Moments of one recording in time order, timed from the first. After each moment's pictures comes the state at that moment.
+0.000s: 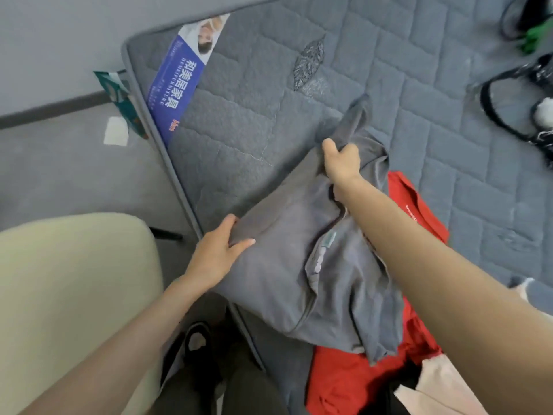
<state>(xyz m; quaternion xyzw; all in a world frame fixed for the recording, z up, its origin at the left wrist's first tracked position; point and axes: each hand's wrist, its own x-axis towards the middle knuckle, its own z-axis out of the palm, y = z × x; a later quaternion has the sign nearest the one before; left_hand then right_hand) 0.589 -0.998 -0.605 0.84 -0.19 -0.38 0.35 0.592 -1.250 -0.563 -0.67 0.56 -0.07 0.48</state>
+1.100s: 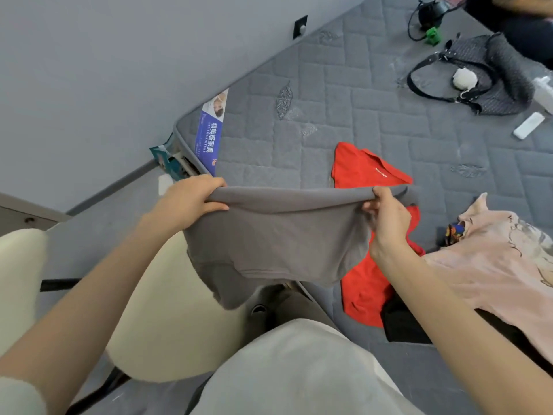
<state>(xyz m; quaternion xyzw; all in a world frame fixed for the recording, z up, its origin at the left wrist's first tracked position) 0.656 -0.888 -0.345 0.82 -0.53 -0.22 0.08 0.394 -1.080 -0.331 -0.36 0.62 -0.34 0.61</state>
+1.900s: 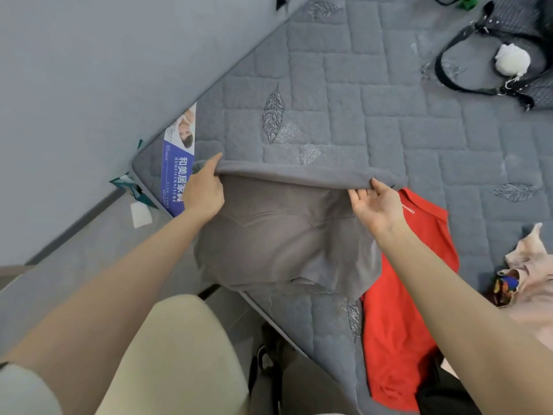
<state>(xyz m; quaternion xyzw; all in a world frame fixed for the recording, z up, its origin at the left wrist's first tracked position) 0.800 -1.126 -0.497 0.91 -0.28 -0.25 0.16 0.562 -1.300 -0.481 0.03 0.48 -0.35 0.80</state>
